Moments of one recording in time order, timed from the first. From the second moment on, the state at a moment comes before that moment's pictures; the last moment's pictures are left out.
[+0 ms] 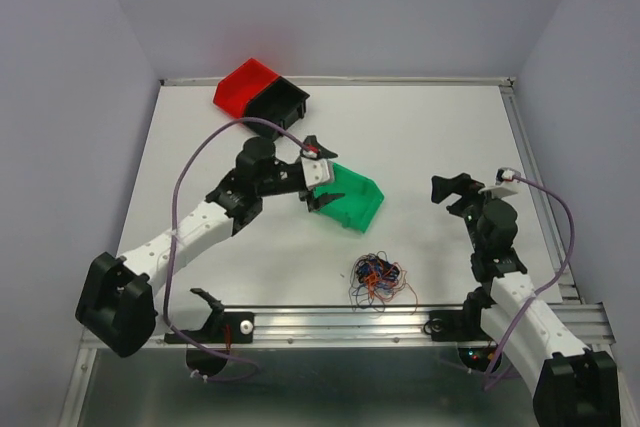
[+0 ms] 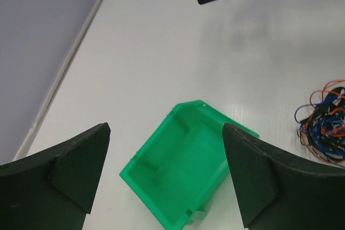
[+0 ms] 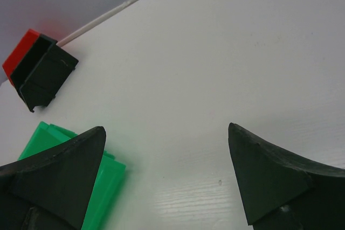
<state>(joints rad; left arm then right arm) -0.56 1.21 0.82 0.24 0.73 0.45 0.11 0.70 0.19 0.43 0.09 0.54</state>
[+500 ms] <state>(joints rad) -1.04 1.42 0.82 -0.07 0.44 0.77 0.11 0.70 0.19 0.37 0.02 0.55</state>
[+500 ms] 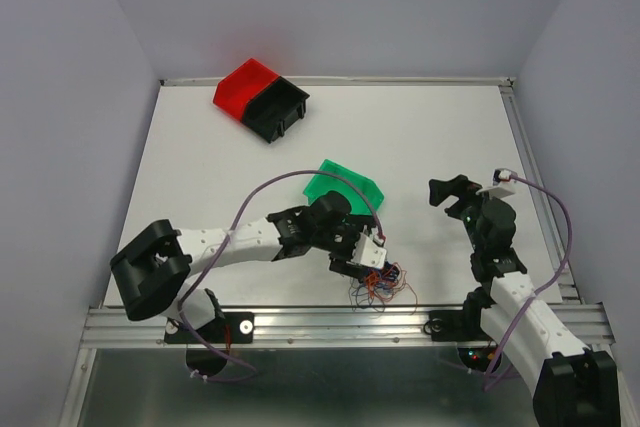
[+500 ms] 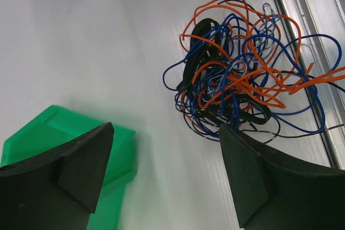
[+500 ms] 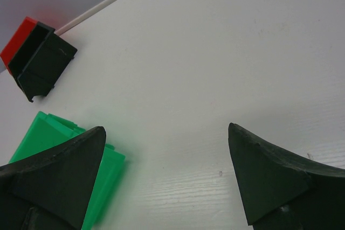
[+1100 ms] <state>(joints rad) -1.14 1.60 0.91 -0.18 0.44 0.80 0.11 0.70 0.19 0.37 0.02 0.55</state>
